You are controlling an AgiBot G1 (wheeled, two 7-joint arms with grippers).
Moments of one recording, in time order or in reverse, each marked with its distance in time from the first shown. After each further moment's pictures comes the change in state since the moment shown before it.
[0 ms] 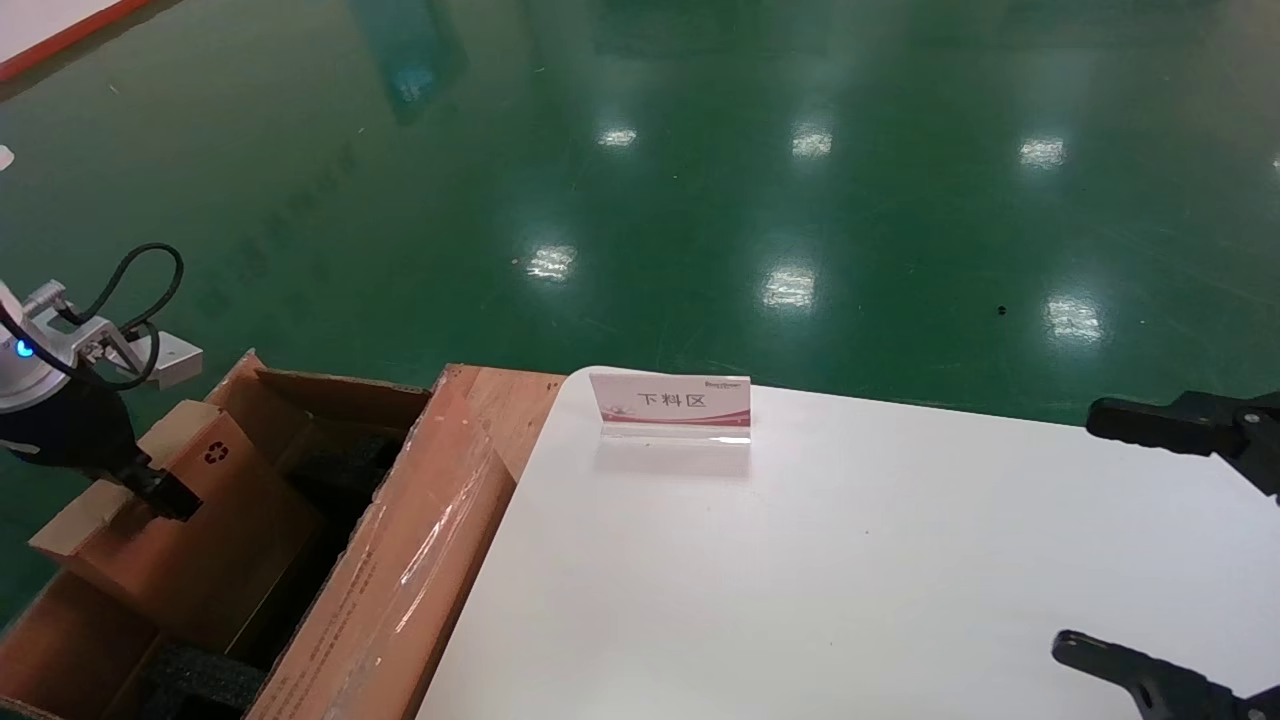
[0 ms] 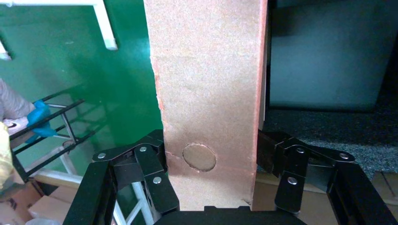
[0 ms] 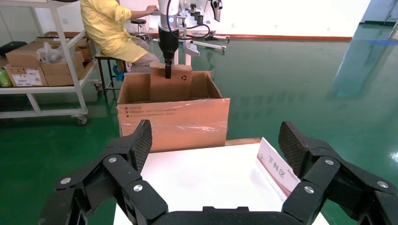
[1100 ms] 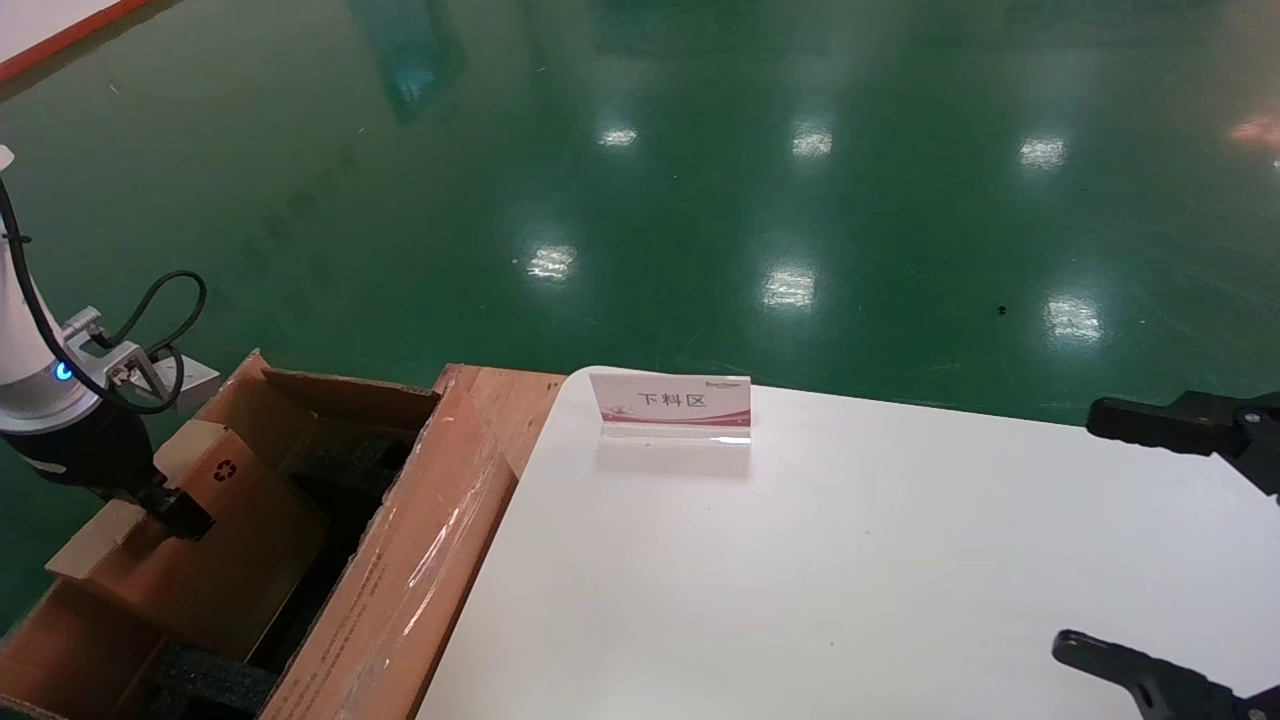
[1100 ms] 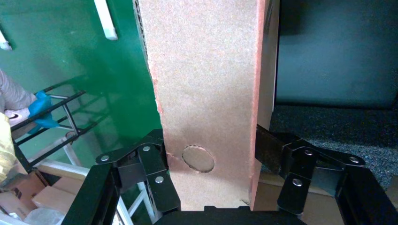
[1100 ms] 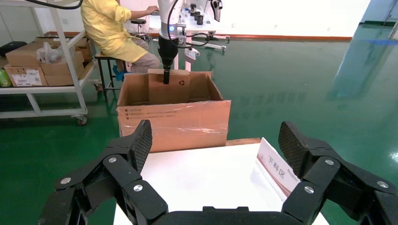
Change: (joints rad) left arm 0.085 0.035 -0.006 0.041 -0.011 -0.006 -0.025; right arm 0.000 0.001 -0.001 0.000 0.001 0.001 -0.001
